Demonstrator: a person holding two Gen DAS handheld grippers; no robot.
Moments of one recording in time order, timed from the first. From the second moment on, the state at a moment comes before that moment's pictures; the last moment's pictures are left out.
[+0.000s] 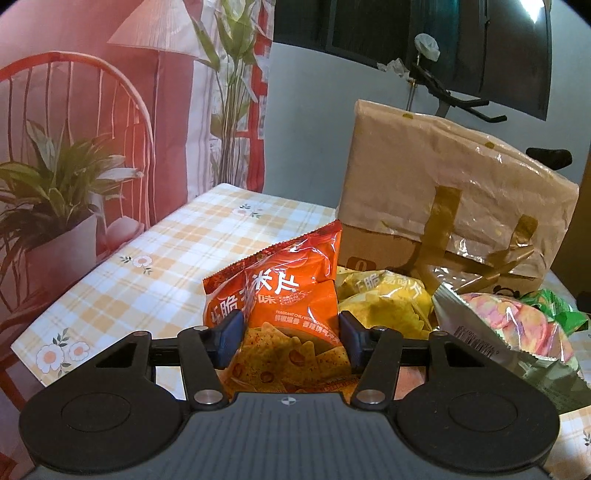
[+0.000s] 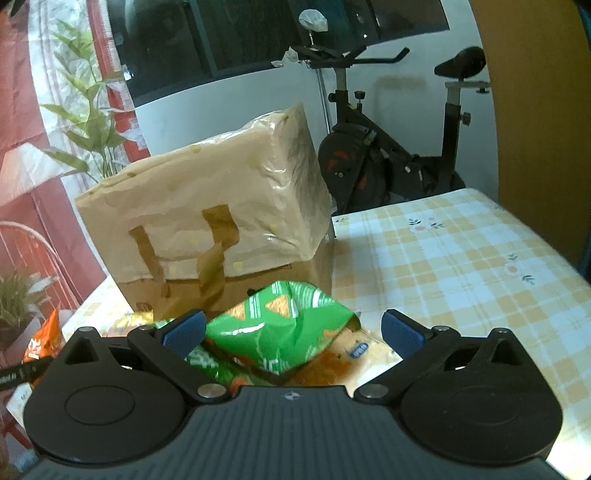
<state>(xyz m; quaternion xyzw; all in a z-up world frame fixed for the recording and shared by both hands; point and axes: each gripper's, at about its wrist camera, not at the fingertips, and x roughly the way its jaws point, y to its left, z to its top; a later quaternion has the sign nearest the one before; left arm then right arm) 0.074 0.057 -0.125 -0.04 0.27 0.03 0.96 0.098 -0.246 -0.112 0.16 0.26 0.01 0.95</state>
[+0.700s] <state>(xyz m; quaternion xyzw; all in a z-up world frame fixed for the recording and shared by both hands) 0.075 0.053 -0.129 -0.03 0.27 0.02 0.96 0.144 -0.258 -0.132 0.28 0.30 0.00 0.91</state>
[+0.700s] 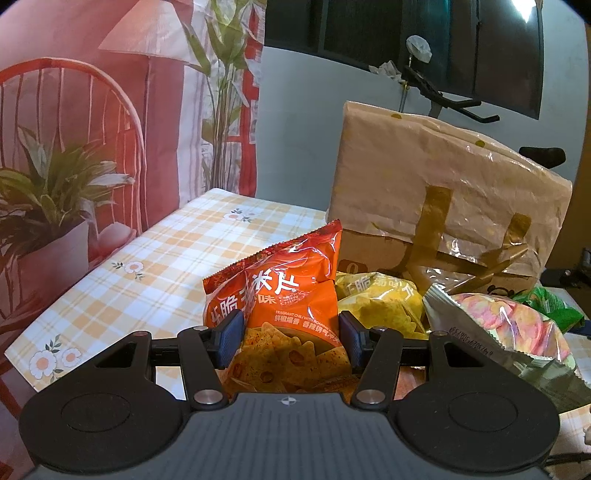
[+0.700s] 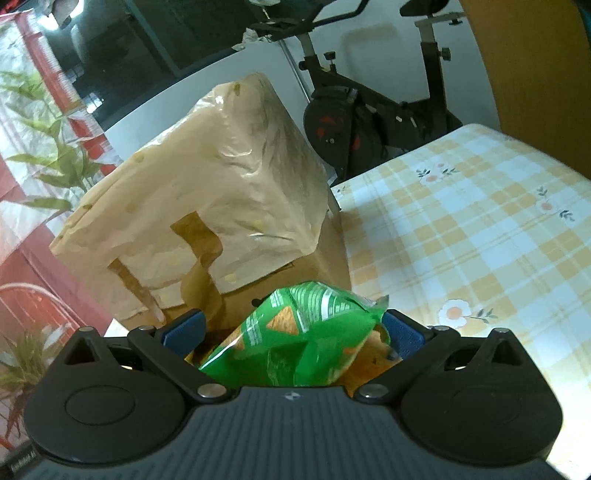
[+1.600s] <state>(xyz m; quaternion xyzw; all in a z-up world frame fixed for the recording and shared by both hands) 0.079 0.054 -0.134 -0.03 0.28 0.01 0.96 0.162 -0.240 -0.162 0.22 0.33 0.00 0.92</state>
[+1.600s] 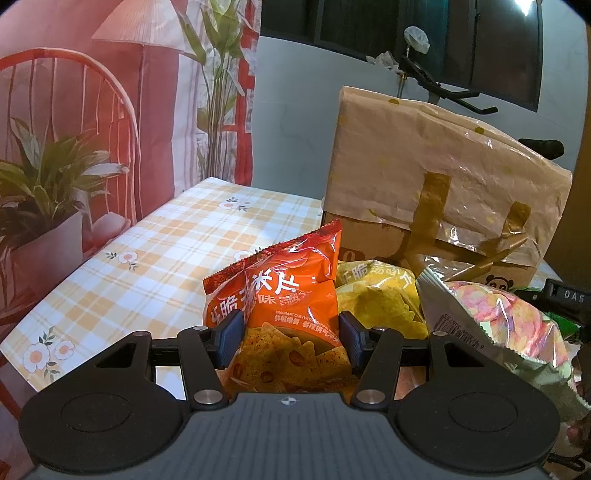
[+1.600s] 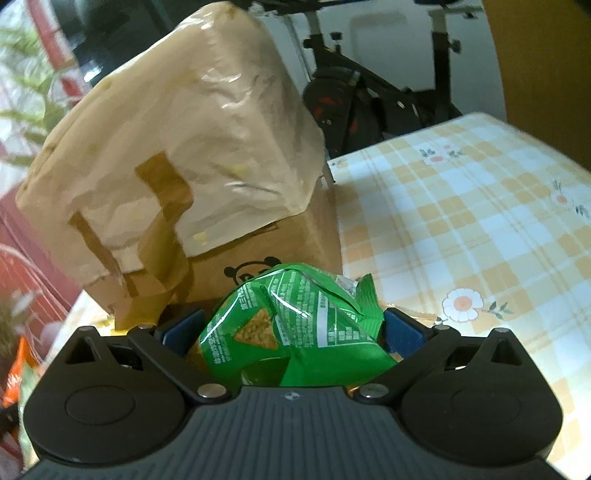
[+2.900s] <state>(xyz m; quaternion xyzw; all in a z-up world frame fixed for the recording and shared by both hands) 0.049 0.047 -0.098 -0.03 0.22 -0.02 0.98 0.093 -0.259 -0.112 0.22 0.23 0.02 0.95</state>
